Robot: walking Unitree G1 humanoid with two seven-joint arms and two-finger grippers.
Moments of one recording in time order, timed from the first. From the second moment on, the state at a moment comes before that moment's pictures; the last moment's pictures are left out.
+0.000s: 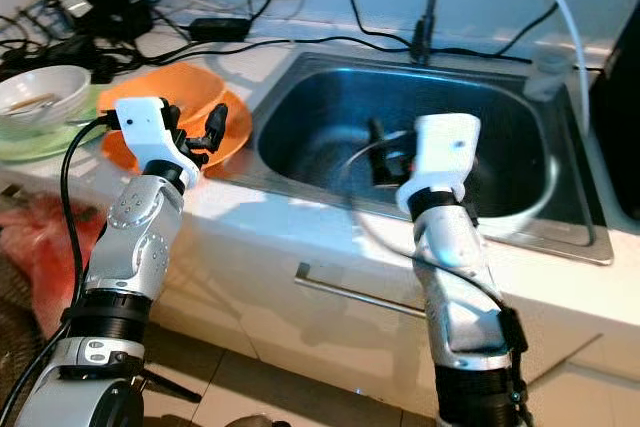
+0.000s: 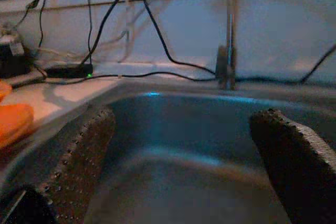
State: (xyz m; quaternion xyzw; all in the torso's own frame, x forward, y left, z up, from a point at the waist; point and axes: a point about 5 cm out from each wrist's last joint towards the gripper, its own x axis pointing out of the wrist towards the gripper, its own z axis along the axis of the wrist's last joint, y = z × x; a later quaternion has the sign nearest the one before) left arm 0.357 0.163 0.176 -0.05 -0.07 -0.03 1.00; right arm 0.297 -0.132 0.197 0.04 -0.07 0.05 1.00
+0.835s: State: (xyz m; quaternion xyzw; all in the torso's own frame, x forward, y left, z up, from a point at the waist) left arm 0.349 0.174 0.210 0.04 -0.15 0.04 0.99; right arm 0.296 -0.117 0.192 0.07 -0.02 0.08 0.99
